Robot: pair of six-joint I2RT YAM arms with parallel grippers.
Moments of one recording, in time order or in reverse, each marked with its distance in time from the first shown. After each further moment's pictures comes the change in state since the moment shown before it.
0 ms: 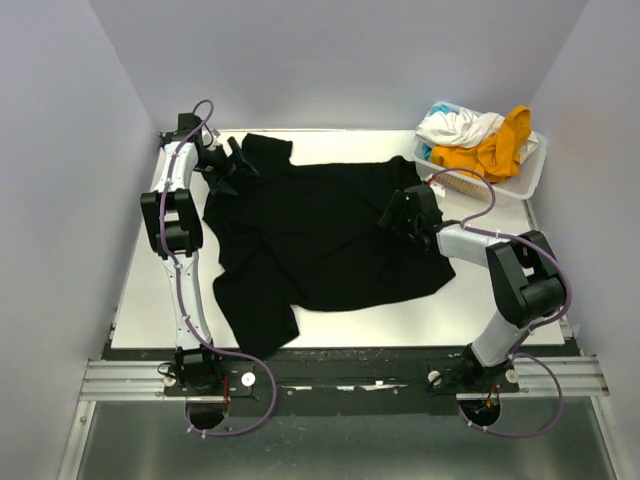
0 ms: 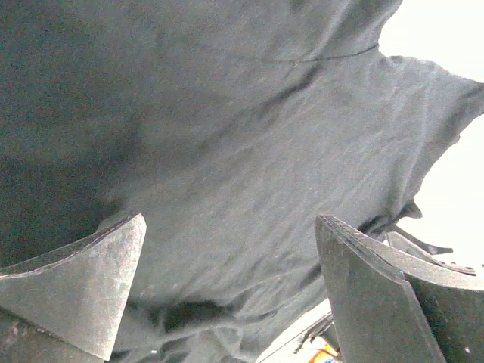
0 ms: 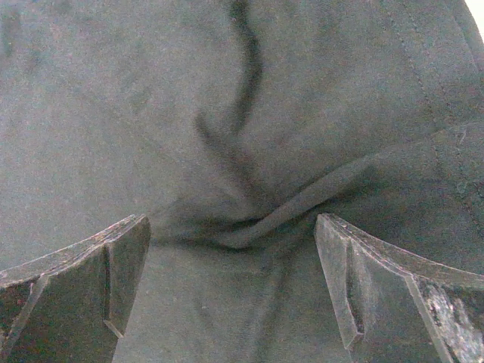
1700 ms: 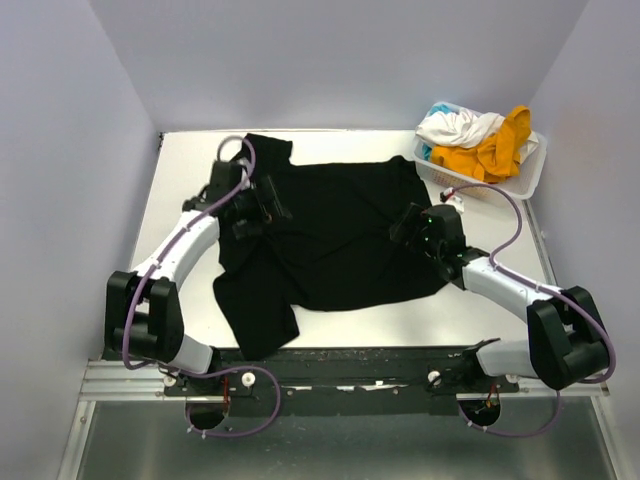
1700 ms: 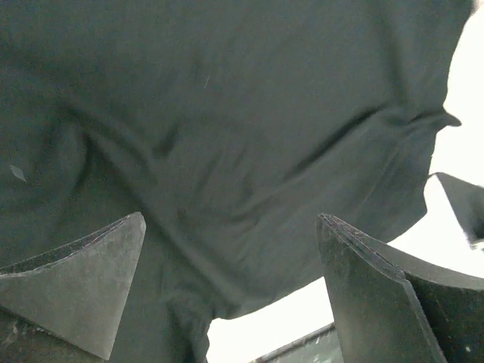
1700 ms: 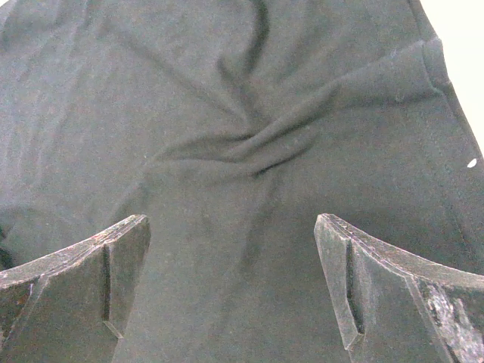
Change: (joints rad) left arm -0.314 -1.001 -1.085 0.520 -0.294 -0.165; right arm 0.000 -0.380 -0.257 0.035 -0.032 -0.045
